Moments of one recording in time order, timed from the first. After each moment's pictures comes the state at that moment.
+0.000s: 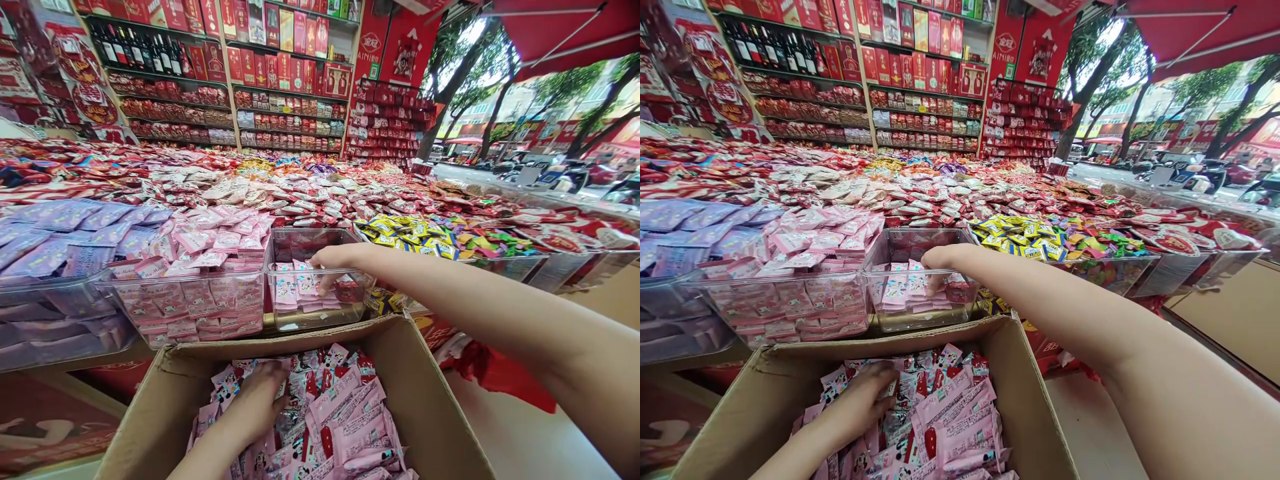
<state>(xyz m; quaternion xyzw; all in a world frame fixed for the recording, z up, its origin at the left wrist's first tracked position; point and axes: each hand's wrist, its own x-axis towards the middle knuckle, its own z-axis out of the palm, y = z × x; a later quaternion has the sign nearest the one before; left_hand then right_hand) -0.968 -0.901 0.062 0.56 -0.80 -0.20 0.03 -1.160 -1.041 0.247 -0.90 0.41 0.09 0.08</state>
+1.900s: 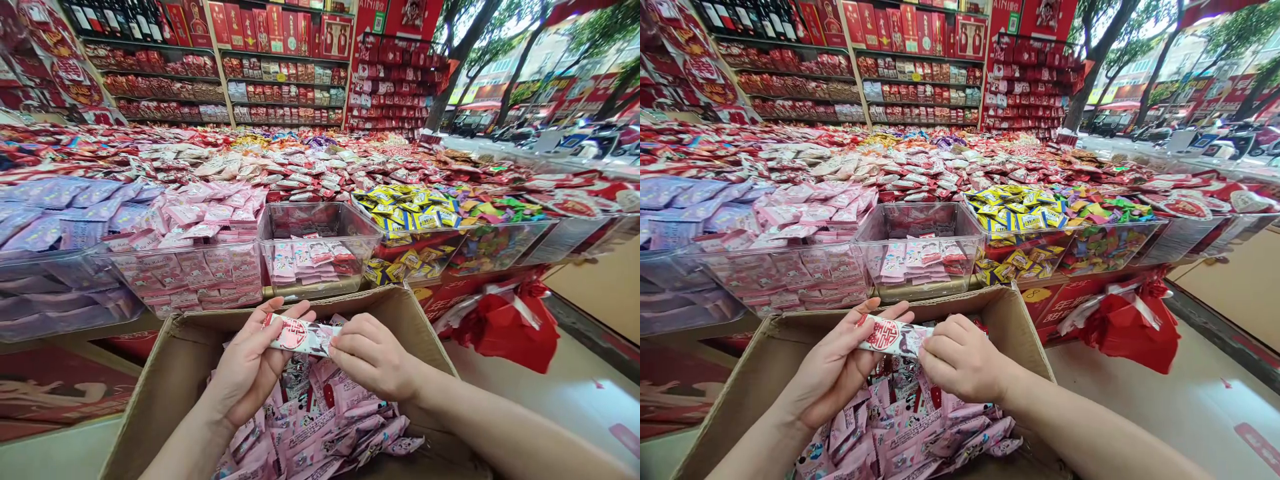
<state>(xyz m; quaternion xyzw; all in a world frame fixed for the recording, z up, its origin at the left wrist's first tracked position) -1.009 -0.860 0.161 0.35 -0.26 -0.73 0.53 -1.204 -0.871 0.135 -0.90 0.17 -0.37 -0.15</state>
